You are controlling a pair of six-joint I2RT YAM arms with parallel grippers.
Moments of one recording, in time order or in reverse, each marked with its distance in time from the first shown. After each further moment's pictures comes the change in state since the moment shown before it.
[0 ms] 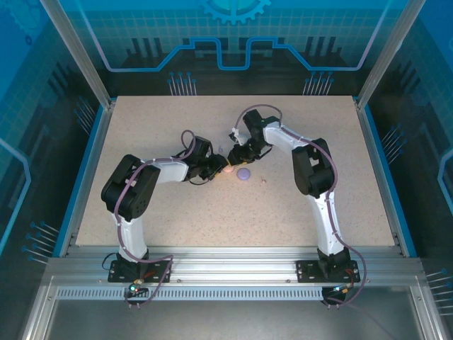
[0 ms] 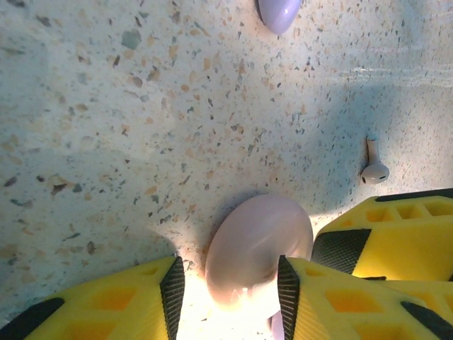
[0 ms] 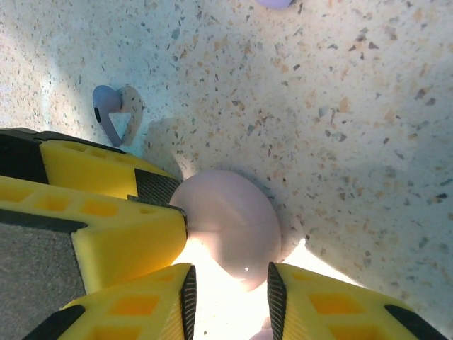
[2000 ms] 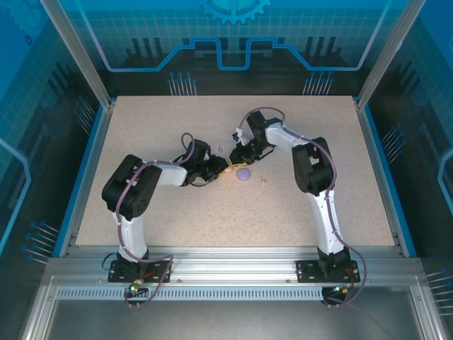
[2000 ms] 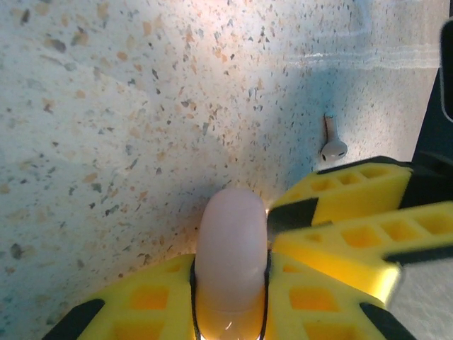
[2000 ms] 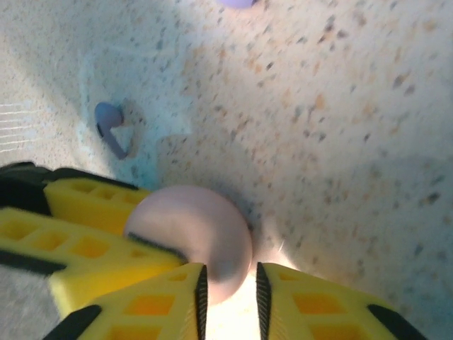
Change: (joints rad) left arm 0.006 0.004 -0.081 0.200 0.101 -0.026; right arm -0.032 0.010 -0.039 0.048 -0.097 0.082
